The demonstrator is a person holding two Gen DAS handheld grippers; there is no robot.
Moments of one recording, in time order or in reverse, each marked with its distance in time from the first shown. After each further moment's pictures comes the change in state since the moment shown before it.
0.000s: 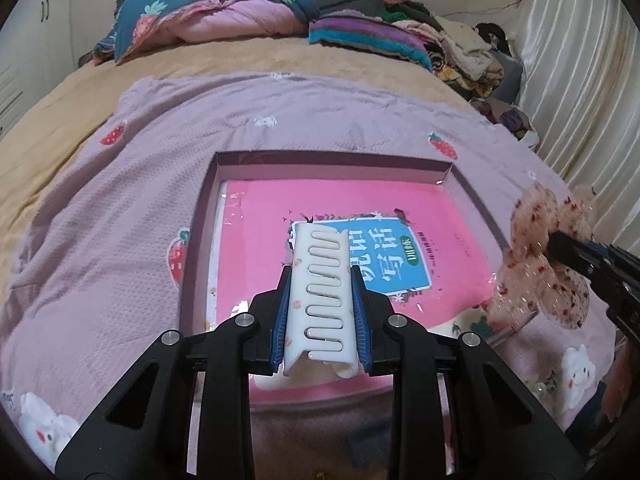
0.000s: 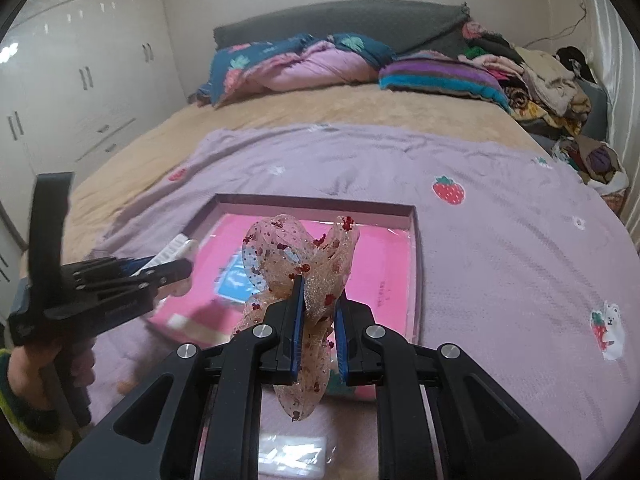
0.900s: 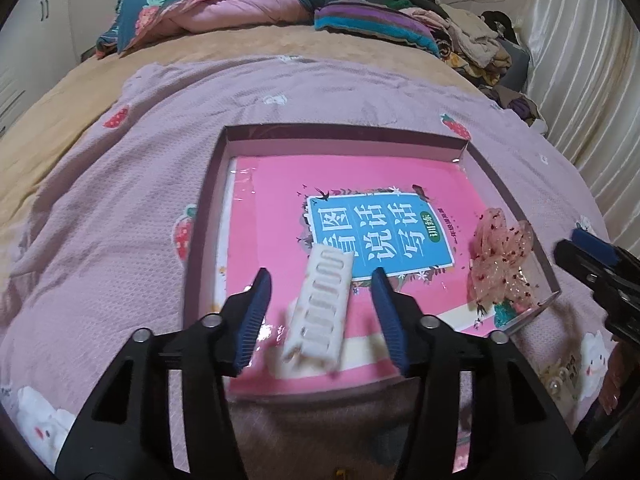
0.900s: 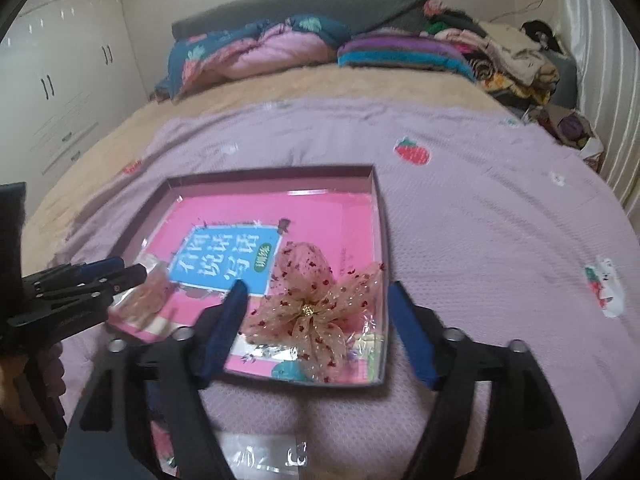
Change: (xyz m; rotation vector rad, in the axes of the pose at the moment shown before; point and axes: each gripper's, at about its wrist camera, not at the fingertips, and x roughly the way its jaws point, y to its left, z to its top) left arm 0.004 0.008 -0.014 0.007 0.026 0.035; right arm 0.000 -0.021 -0.032 0.086 -0.005 -0.095
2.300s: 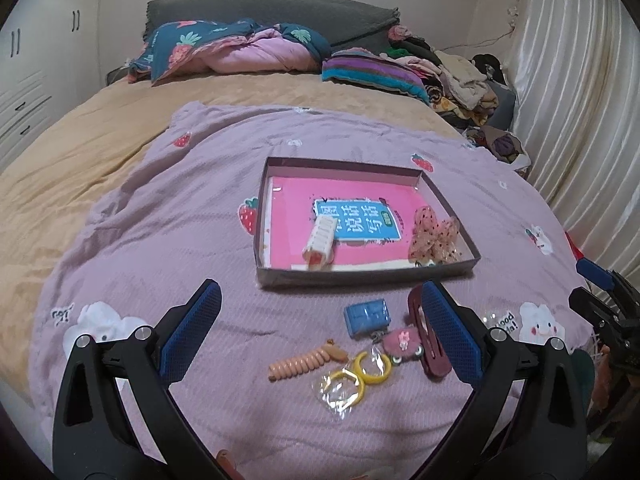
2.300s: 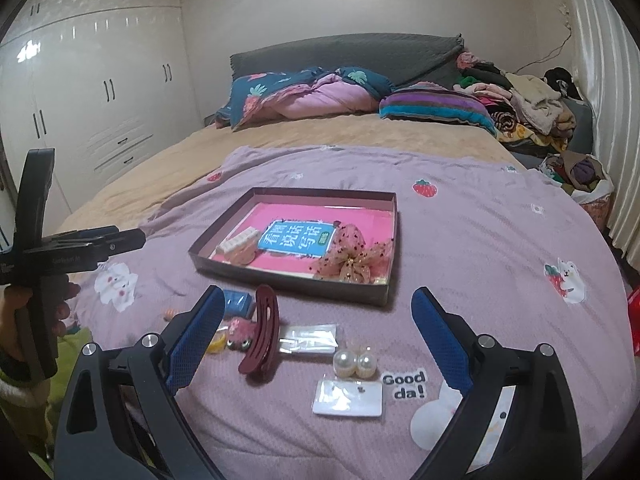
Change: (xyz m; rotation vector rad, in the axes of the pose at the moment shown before) left arm -0.150 -0.002 -0.068 -0.033 -0.156 -0.003; right arm -0.152 0.015 -0.070 -0.110 -0.133 0.130
